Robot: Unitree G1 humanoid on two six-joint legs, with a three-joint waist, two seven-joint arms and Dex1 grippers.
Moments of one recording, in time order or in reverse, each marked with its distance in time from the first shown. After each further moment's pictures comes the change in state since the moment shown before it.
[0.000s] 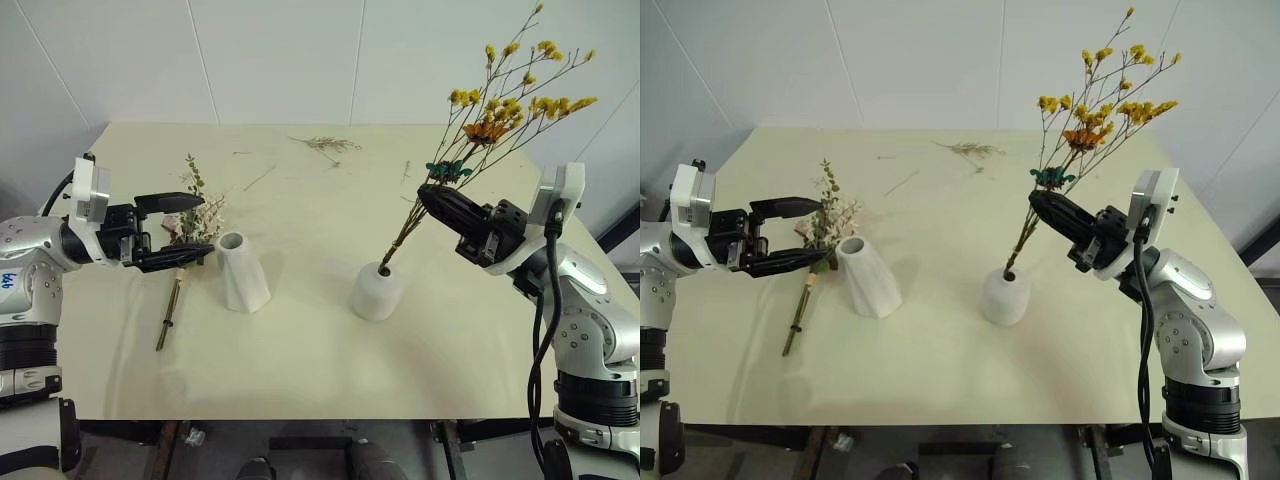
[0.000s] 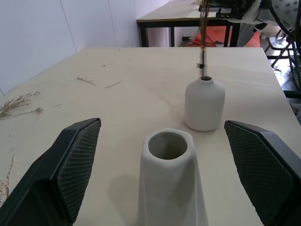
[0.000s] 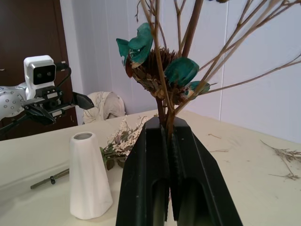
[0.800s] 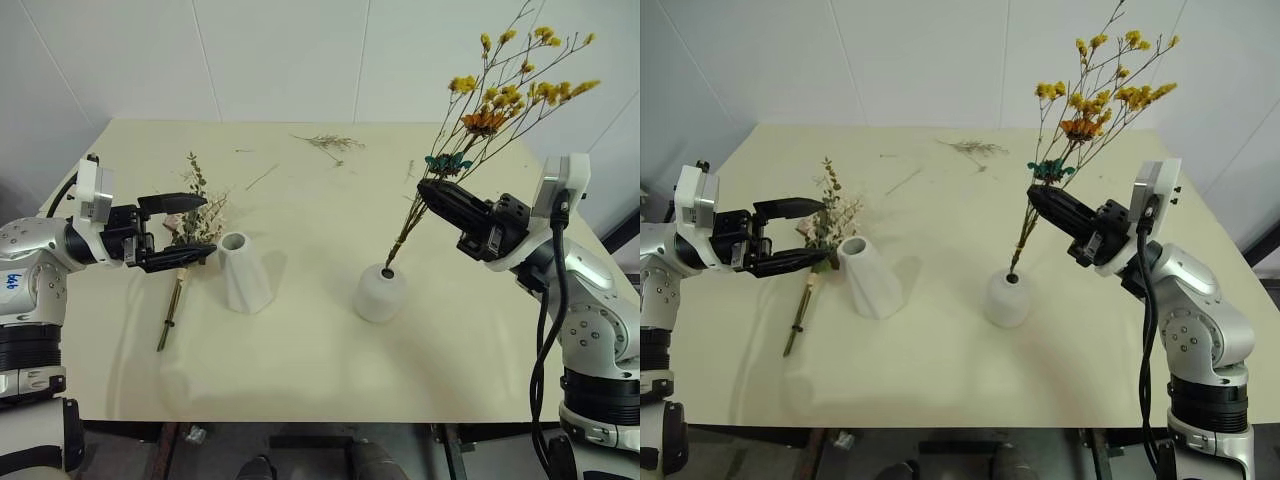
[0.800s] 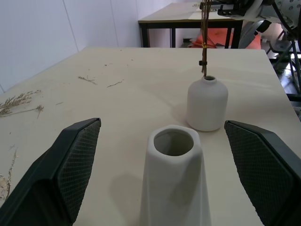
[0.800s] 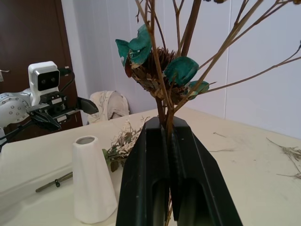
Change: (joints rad) left arm 0.000 -0.006 0.000 0.001 0.000 0.000 0.004; right arm -0.002 -0.037 -0.013 -0.037 0.057 0.064 -0.036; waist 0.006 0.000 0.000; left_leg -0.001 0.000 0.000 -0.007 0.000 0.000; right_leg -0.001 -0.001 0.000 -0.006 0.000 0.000
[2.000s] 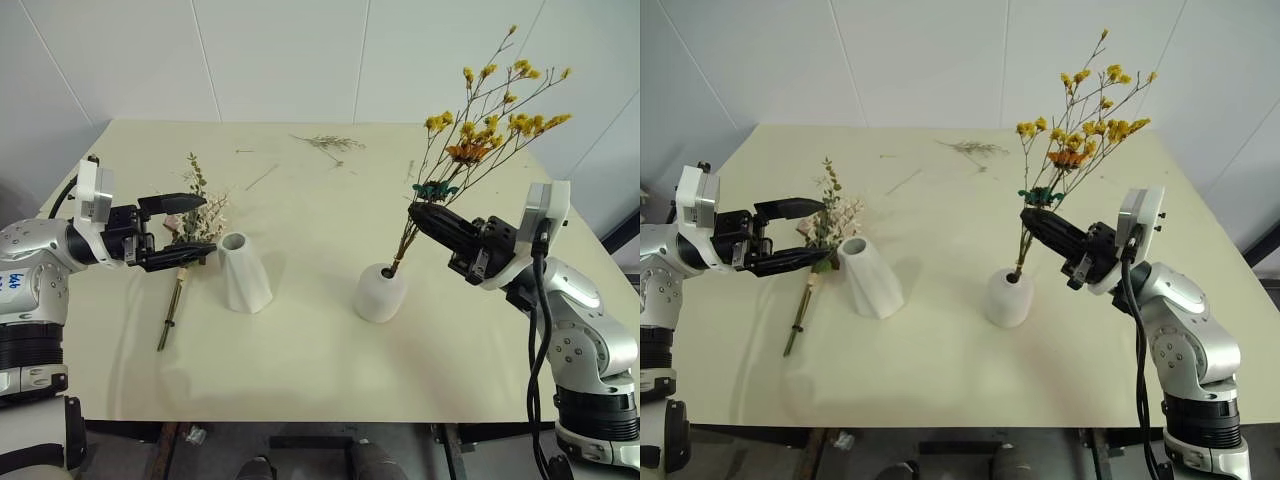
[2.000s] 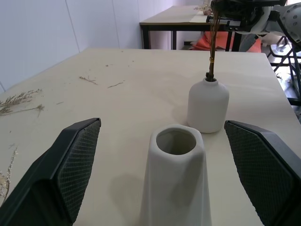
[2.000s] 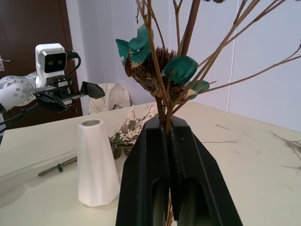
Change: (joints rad) left arm -0.010 -0.007 -0.002 0.029 0.001 -0.004 -0.002; right arm 0.075 0.031 0.060 -0.011 -0.074 -0.111 0.040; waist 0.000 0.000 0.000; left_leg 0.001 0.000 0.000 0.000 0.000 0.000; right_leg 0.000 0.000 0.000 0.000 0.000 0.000
